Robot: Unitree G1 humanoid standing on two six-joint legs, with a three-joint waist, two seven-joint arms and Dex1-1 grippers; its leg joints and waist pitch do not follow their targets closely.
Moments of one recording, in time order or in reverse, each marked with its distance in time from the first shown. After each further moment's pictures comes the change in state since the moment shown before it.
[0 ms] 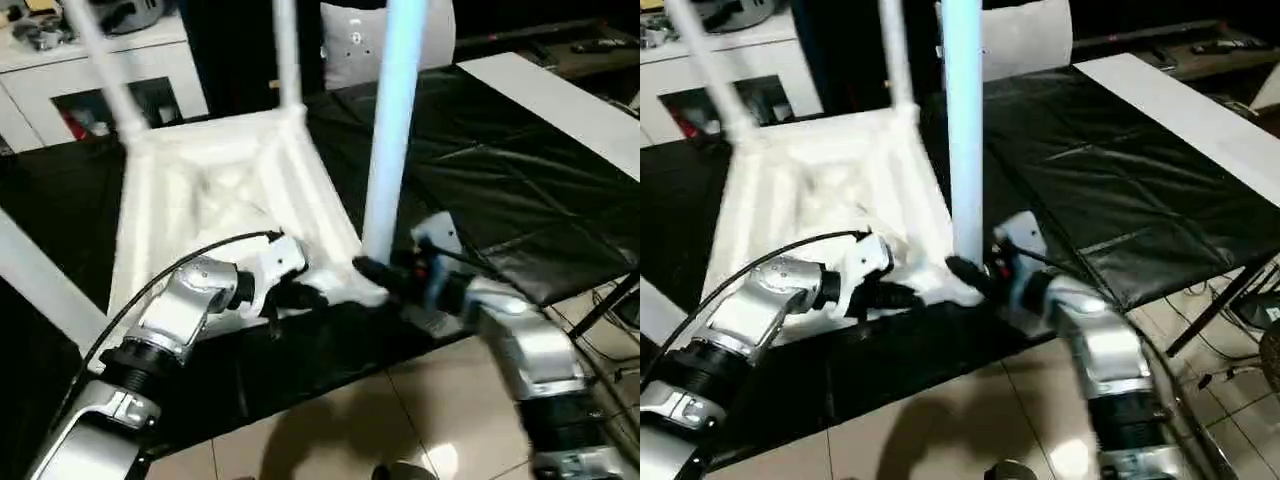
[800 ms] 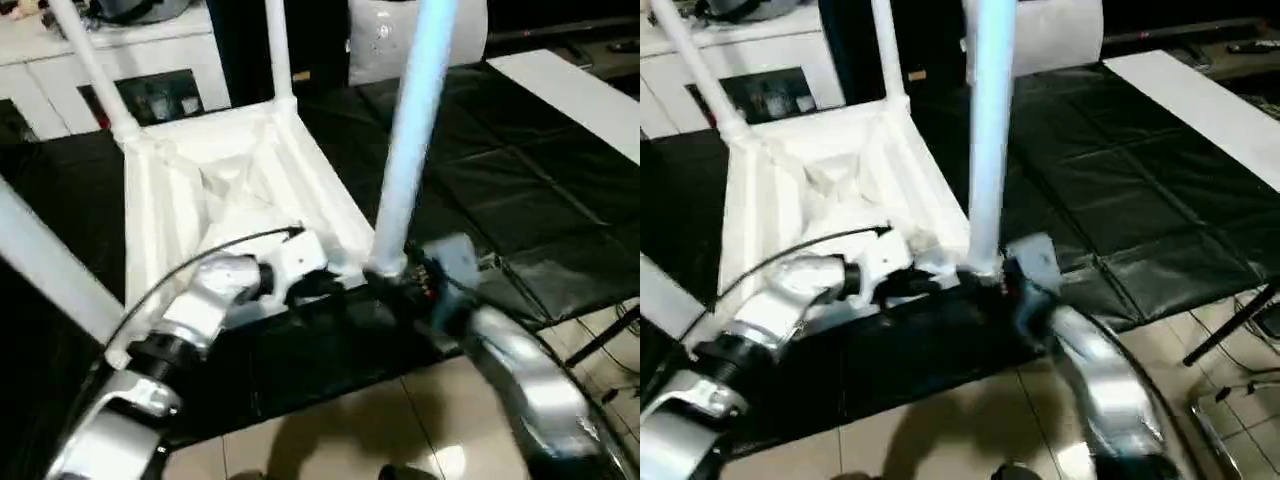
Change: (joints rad) left arm -0.051 -0.003 -0.013 0.122 0.028 -0.331 0.014; right arm 0.283 -0.154 0.044 -0.288 0.015 -0.080 0.065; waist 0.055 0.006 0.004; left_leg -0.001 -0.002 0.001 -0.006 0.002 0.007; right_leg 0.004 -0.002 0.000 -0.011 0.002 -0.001
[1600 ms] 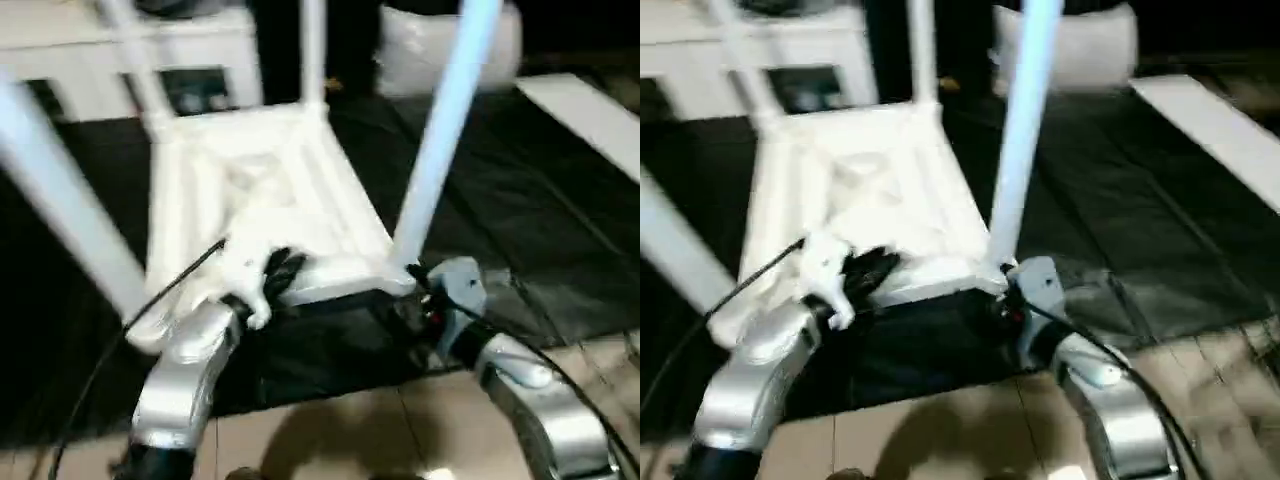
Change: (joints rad) left arm 0.471 -0.273 0.245 -0.597 -0.101 0.325 0.595; right arm 0.062 -0.040 0.028 -0.124 -0.017 0.083 -0.093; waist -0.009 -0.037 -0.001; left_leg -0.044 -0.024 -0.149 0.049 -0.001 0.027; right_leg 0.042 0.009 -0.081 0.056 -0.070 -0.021
